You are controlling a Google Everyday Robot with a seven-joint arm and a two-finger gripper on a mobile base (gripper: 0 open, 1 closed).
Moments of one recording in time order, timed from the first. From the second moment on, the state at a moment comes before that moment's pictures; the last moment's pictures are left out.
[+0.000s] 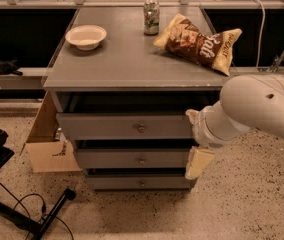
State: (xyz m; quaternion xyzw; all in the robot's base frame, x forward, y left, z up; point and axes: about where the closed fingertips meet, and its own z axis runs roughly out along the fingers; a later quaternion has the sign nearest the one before) arm 0.489 -0.130 0.741 -0.67 0.71 0.00 0.21
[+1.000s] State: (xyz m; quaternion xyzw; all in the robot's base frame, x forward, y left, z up) arm 0.553 -0.114 0.706 -0.71 0.67 -0.06 0.21
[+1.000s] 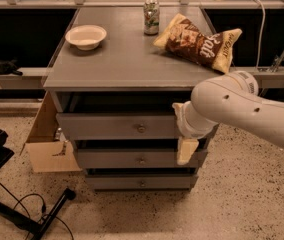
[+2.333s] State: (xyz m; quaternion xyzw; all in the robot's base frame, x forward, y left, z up) arm 0.628 -0.116 0.639 -0.71 0.69 -0.10 0.11
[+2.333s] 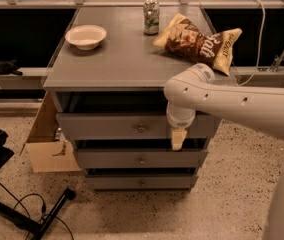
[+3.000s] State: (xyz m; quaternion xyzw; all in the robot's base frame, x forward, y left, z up) arm 0.621 -0.128 0.622 -0.70 0.70 -0.06 0.08
